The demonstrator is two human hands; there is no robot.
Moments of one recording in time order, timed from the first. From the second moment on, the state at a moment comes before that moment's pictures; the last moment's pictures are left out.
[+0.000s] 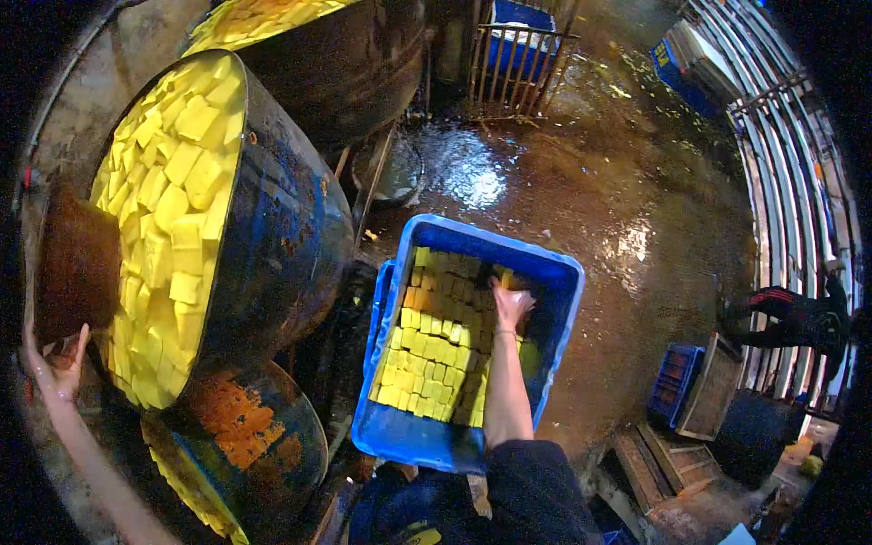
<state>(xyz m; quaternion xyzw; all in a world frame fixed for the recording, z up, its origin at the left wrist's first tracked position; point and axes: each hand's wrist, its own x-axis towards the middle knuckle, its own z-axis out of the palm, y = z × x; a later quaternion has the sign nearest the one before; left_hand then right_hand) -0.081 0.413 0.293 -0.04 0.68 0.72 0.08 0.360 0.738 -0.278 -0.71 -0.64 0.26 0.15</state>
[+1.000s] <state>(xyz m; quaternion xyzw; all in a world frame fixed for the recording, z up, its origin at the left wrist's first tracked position) 0.657 -0.062 0.089 -0.50 0.39 0.65 -0.42 0.474 0.021 0.133 0.00 -0.47 0.67 -0.57</state>
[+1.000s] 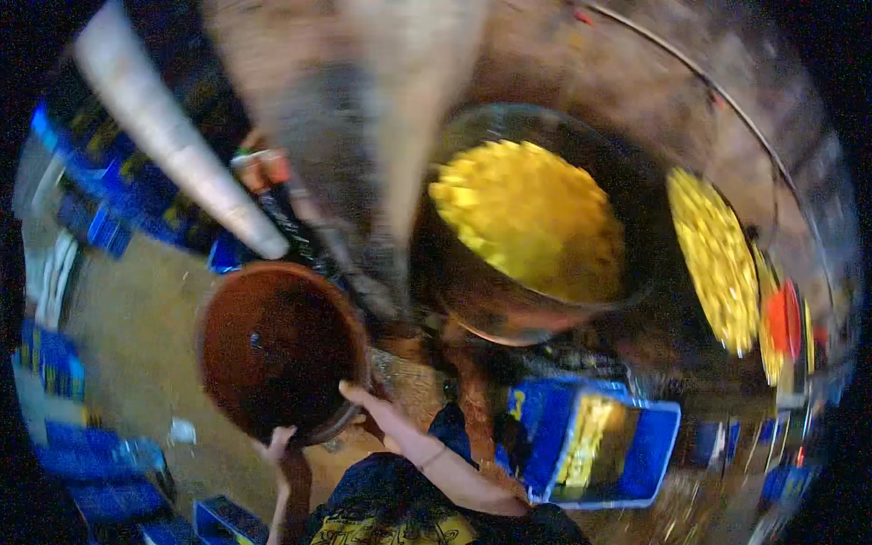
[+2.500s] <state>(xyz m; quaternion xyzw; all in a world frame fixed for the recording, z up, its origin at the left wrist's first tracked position) 1.090 -0.334 -0.222 -0.78 0.52 0.34 -0.10 0.440 -0.520 -0.178 -0.20 -0.41 0.73 -0.50</state>
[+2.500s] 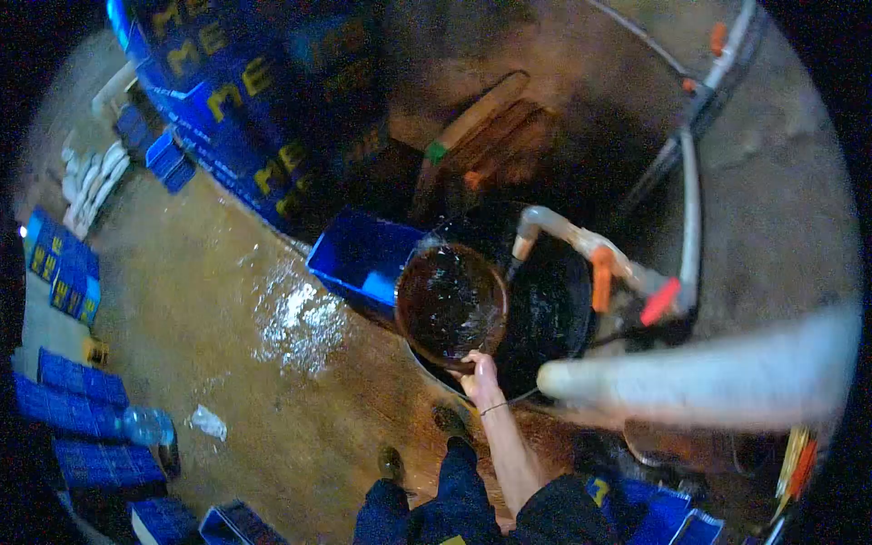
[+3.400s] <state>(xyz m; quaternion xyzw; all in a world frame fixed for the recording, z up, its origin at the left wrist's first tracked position) 0.627 -0.111 -0.168 -0.04 0.63 0.75 0.21 0.803 0.211 0.026 -0.35 -0.49 0.80 0.00</state>
